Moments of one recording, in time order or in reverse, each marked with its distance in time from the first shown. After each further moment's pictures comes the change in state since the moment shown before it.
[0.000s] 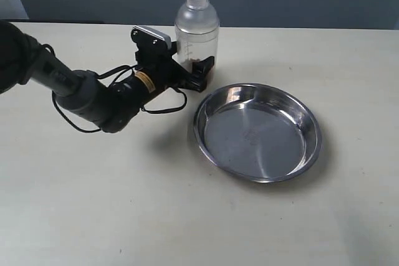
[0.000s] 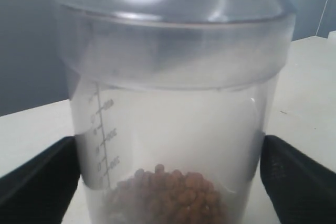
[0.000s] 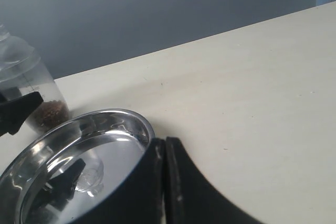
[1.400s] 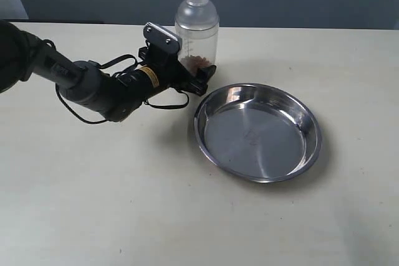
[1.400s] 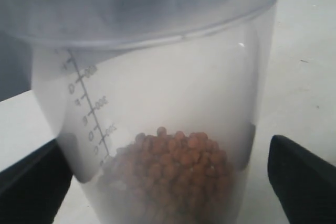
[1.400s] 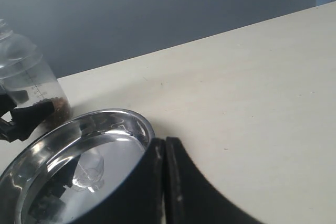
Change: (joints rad) left arm 0.002 0.000 -0.075 0.052 0.224 0.082; right arm 0.000 0.000 0.000 0.000 0.000 0.000
